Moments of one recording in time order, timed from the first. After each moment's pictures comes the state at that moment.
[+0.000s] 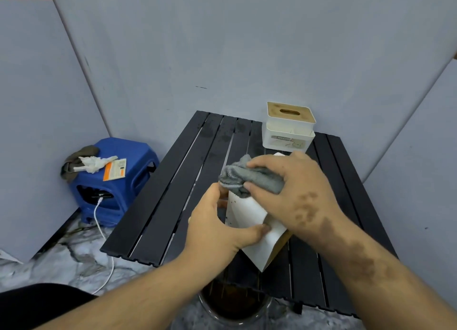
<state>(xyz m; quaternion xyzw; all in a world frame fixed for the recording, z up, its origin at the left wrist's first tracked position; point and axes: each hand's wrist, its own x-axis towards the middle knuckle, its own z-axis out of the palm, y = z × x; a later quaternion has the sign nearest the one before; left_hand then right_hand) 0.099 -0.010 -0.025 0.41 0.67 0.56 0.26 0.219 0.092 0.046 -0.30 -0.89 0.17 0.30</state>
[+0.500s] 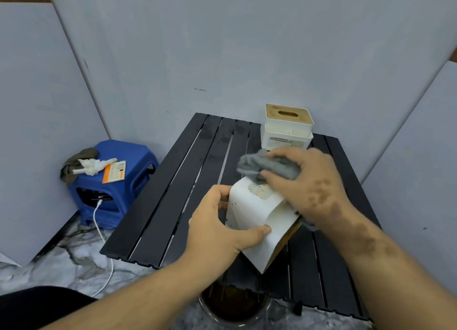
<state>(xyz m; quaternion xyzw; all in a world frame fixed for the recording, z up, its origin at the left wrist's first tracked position) 0.101 -0.010 -0.030 0.41 0.67 0.56 0.27 0.232 0.123 0.039 -0.36 -0.85 0.21 0.33</state>
